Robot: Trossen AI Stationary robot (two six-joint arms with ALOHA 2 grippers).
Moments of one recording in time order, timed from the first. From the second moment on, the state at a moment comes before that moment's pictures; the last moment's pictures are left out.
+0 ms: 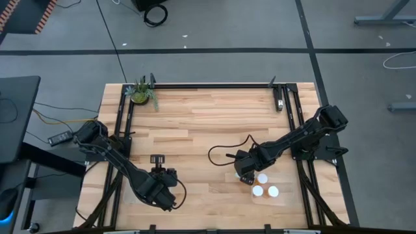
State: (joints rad) left arm -0.70 1.76 1.41 -1.36 -0.36 -0.69; right arm 0.39 1.66 1.01 -0.78 0.10 0.82
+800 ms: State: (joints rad) left arm -0.70 1.76 1.41 -1.36 -0.36 -0.70; right arm 0.38 1.66 1.19 -0.92 0.12 0.73
